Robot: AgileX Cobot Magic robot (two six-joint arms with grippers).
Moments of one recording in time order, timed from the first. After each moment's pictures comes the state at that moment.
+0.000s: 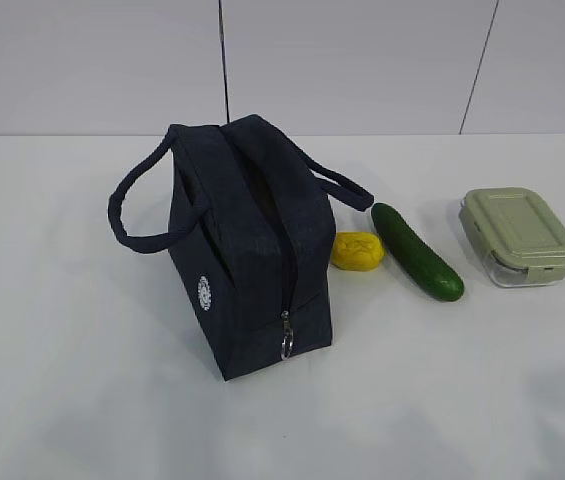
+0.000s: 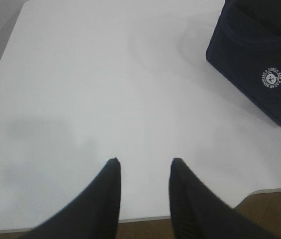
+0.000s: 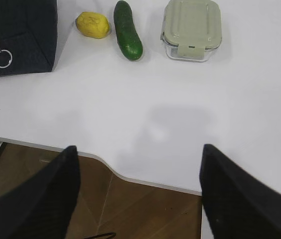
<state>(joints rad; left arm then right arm) -0.05 0.01 -0.52 -0.05 1.10 -0.02 0.03 -0.02 -0.49 0.15 1.16 -0.19</state>
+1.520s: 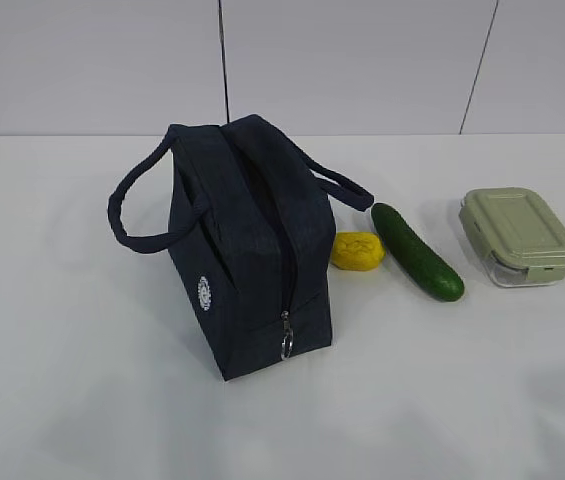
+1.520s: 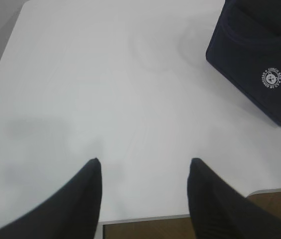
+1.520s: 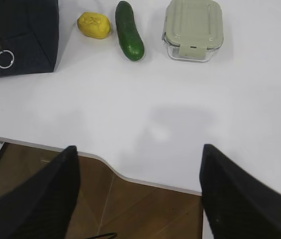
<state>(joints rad) -0.05 0.01 -0.52 -0.05 1.10 -0.02 0.03 -0.02 -0.49 0.15 1.16 -0.19</state>
